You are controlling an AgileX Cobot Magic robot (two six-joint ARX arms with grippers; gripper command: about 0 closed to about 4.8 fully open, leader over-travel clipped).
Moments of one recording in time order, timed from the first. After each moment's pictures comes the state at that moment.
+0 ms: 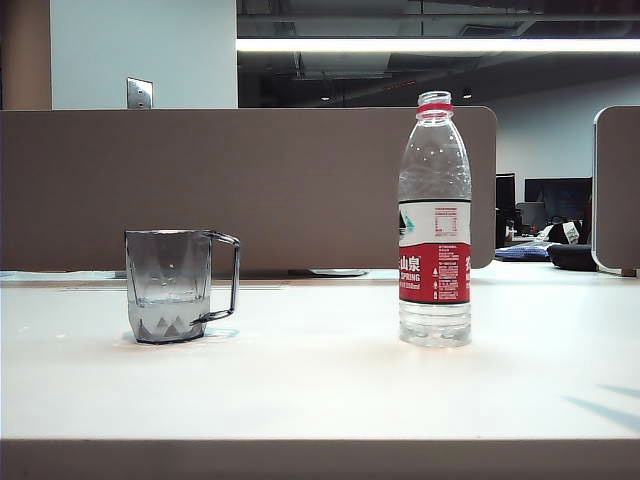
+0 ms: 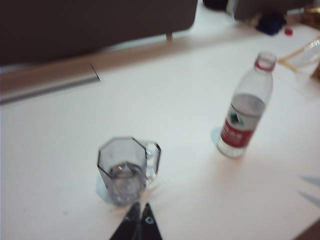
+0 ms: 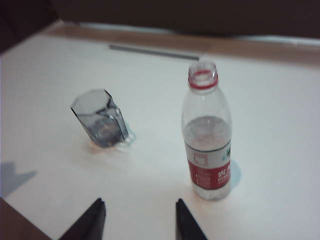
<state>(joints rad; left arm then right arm) -0.33 0.55 0.93 -0.68 0.19 0.02 0.57 0.51 0.71 -0.46 0.03 0.17</state>
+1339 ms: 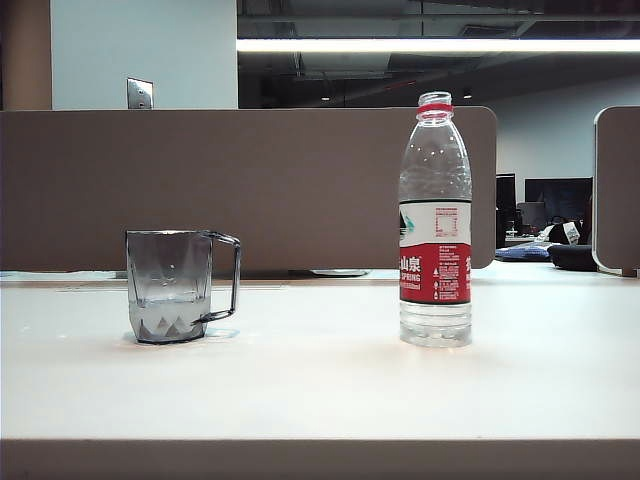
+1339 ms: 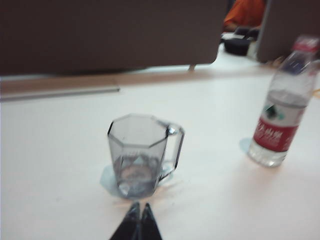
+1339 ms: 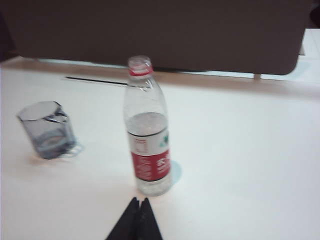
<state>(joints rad) -0.39 0.00 0.18 -0.22 0.03 -0.06 0.57 0.00 0.42 -0.50 0.21 0.08</state>
